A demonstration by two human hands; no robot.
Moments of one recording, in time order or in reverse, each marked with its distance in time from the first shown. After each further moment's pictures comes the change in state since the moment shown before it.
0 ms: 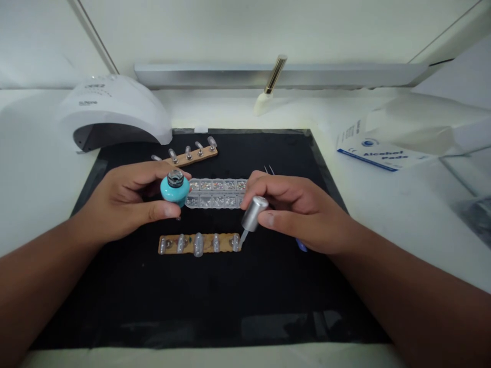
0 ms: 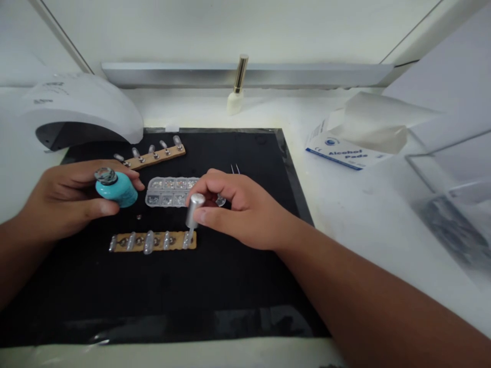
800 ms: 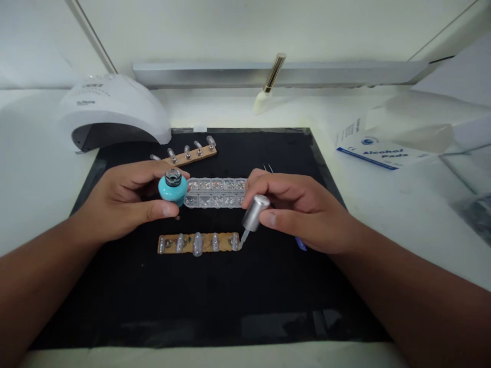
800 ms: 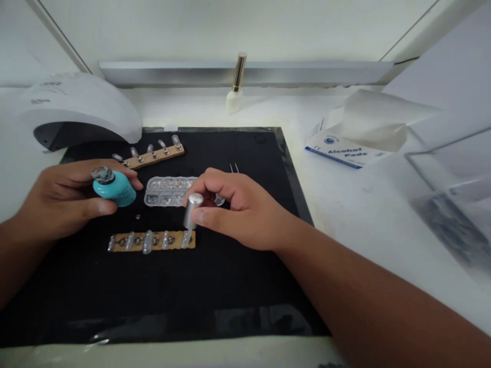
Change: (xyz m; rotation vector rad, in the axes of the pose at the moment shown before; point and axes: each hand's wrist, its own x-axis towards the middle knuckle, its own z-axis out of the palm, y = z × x) left_hand -0.003 -0.001 -0.001 0.001 0.026 -0.037; right_hand 0.001 -0.003 0.001 0.009 0.008 -0.017
